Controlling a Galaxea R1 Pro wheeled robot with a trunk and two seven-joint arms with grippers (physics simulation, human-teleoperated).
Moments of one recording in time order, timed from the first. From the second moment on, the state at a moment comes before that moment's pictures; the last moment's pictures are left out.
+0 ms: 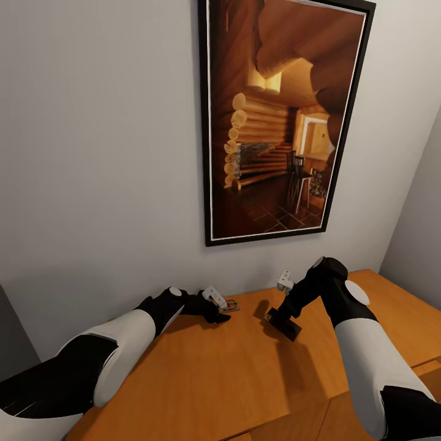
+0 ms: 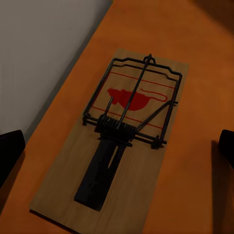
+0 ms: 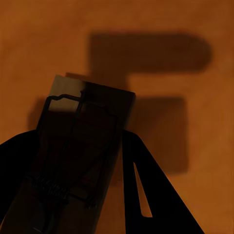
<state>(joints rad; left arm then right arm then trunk) -1.09 -0.17 -0.16 -0.09 -0.39 0.02 -0.66 -0.90 -0.02 -0.13 -0.92 1.20 0.49 1.53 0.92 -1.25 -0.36</state>
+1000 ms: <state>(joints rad) -1.09 -0.17 -0.16 -0.09 -0.40 0.02 -0.69 -0.90 -0.02 -0.13 -0.92 1.20 0.49 1.53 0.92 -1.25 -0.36</state>
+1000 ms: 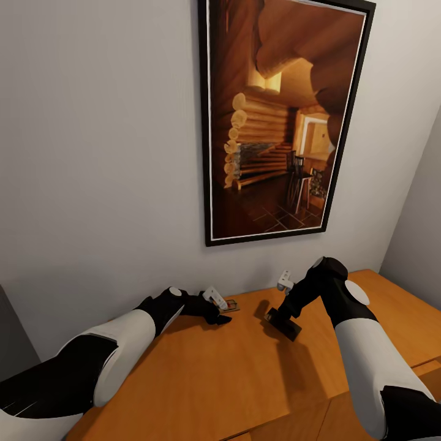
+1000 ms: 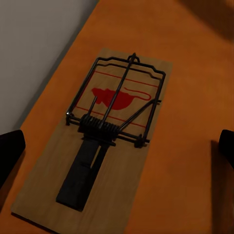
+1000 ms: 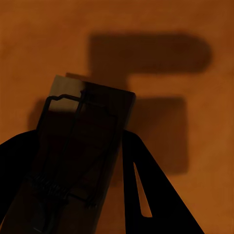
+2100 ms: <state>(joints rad) -1.09 -0.17 -0.16 -0.09 -0.40 0.02 -0.68 -0.90 -0.02 -0.13 -0.92 1.20 0.49 1.53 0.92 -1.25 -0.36</state>
